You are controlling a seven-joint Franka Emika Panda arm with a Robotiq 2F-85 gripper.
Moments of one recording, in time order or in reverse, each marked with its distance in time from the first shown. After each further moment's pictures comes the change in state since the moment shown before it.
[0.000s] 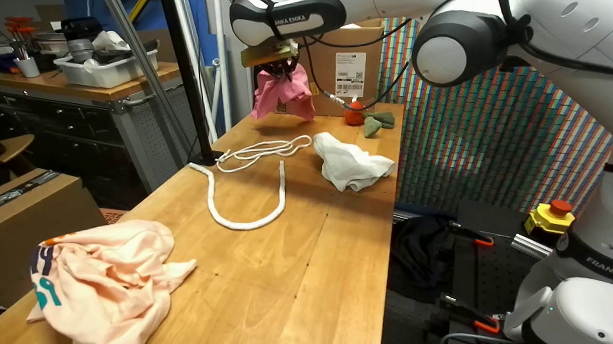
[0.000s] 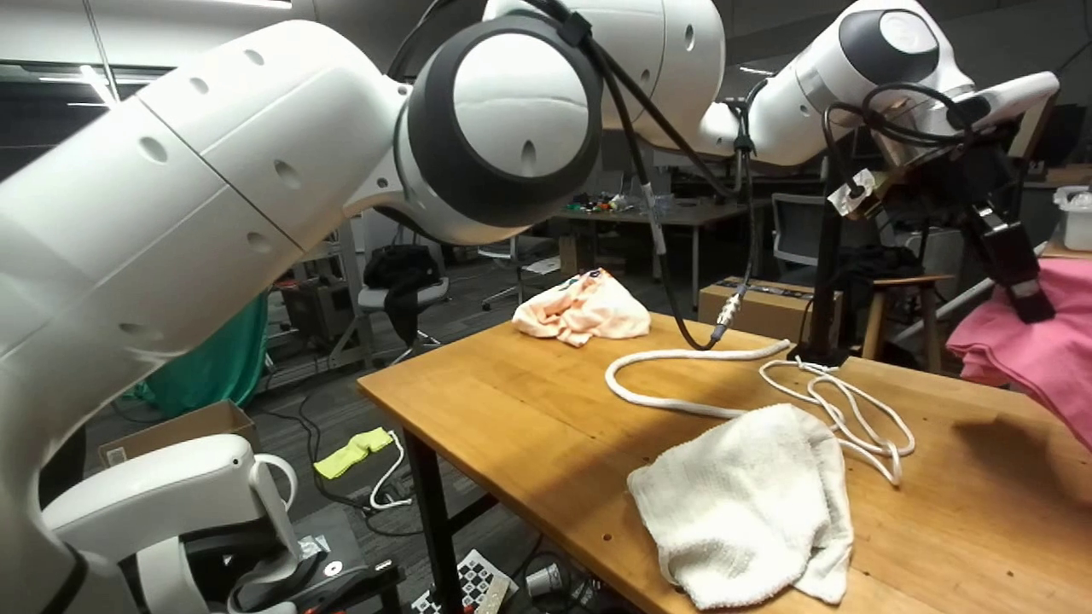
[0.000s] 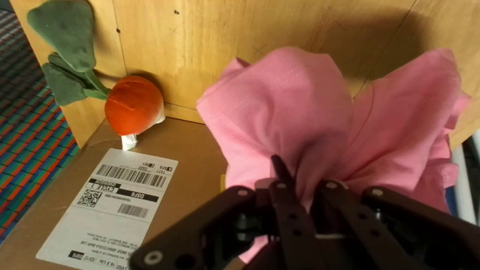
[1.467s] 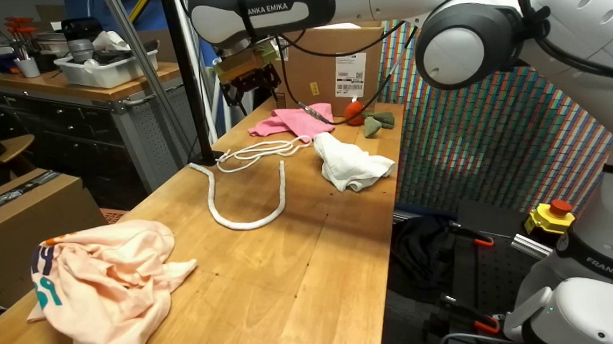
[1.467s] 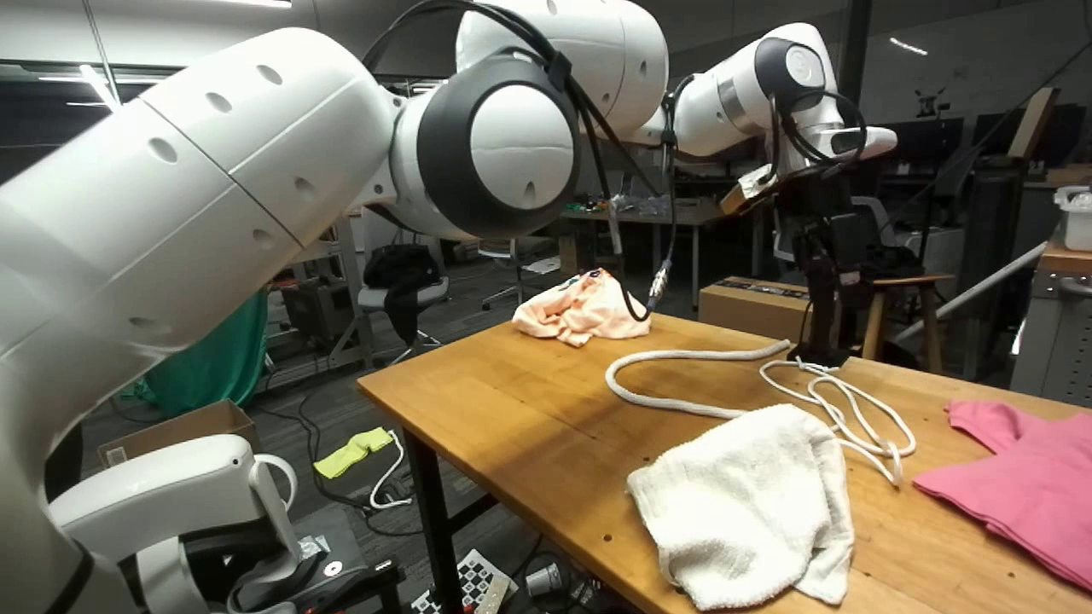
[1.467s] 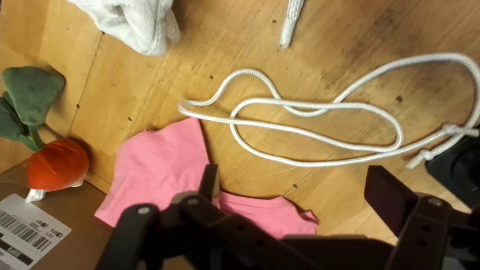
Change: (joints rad) arm 0.072 -0.004 0.206 0.022 0.059 -0.174 -0.297
